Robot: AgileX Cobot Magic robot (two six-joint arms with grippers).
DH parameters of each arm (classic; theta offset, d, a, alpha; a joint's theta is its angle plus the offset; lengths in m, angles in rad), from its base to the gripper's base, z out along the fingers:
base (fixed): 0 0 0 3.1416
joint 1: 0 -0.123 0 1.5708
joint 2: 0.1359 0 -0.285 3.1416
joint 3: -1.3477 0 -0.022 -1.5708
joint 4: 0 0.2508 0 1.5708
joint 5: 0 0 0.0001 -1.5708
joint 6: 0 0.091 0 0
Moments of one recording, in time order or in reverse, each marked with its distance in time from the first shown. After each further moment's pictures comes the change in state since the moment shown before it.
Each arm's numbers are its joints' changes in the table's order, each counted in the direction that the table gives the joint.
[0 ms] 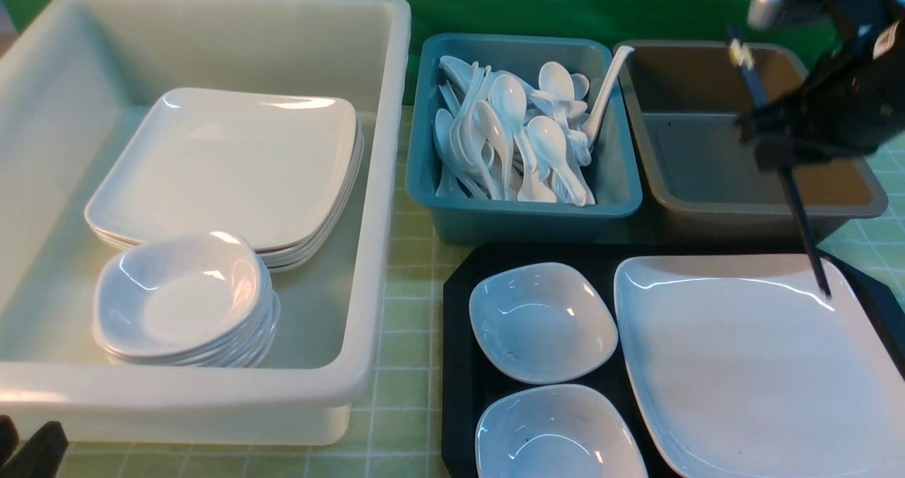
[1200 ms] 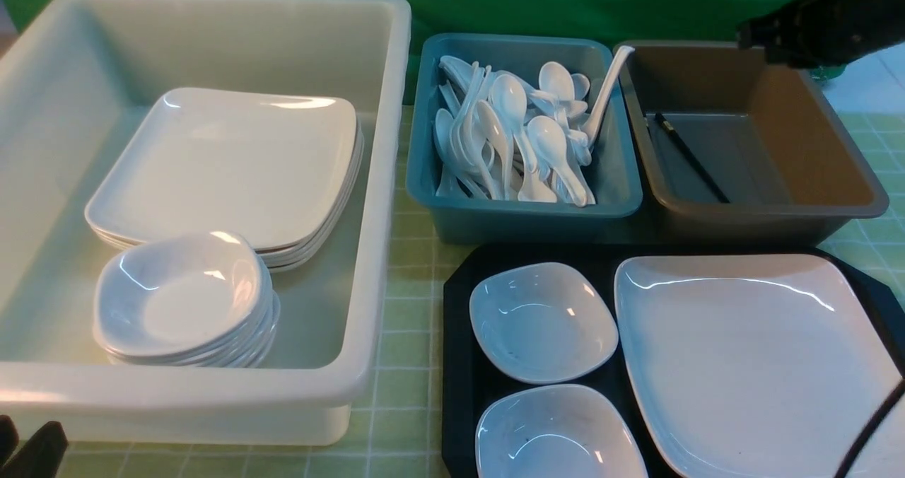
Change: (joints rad) right arm 0.072 0.134 0.140 0.000 0.169 -0.047; left arm 0.000 0.000 0.000 0.000 0.000 0.000
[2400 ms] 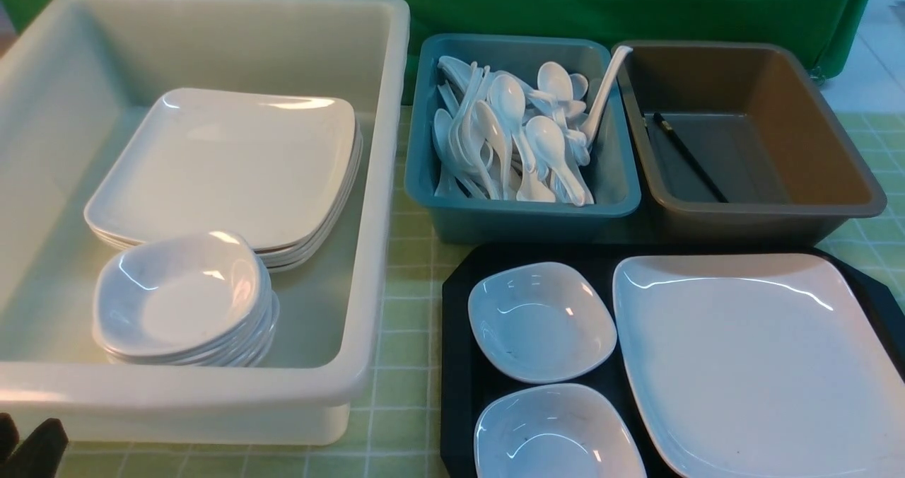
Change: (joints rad) right arm 0.000 -1.380 -1.024 0.054 -0.160 -0.126; left arm 0.000 0.000 0.000 -0.103 0.033 -0.070
